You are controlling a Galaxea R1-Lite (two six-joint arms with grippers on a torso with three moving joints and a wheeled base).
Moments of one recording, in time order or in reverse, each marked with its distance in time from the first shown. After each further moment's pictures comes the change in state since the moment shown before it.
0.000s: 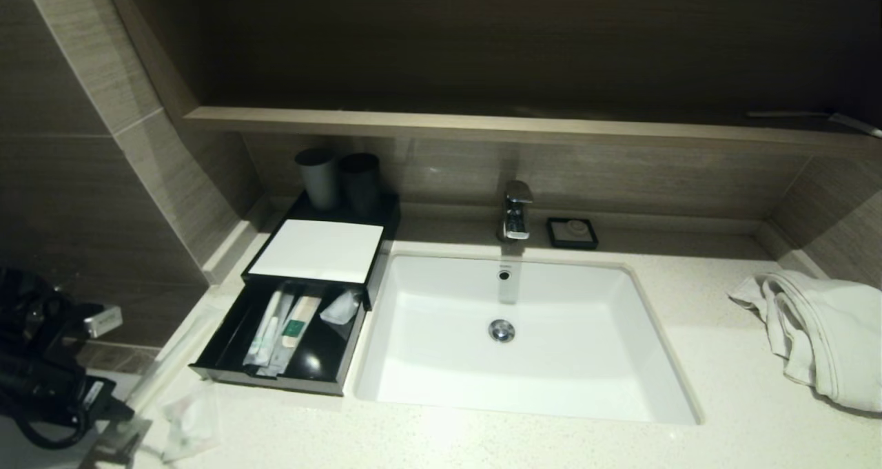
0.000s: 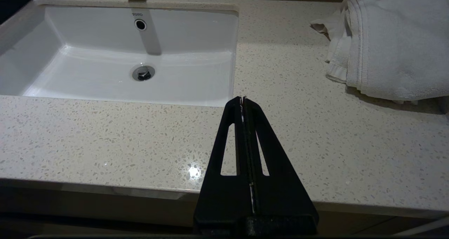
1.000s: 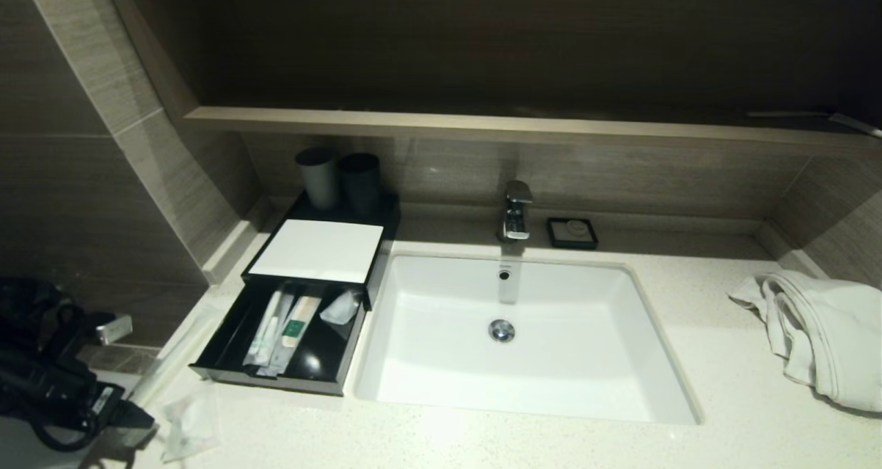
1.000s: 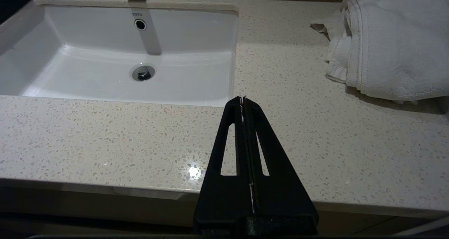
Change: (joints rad) left arm 0.000 0.076 0.001 -0.039 0.001 0.016; right arm 0.000 0.000 0.000 0.000 0.000 0.000
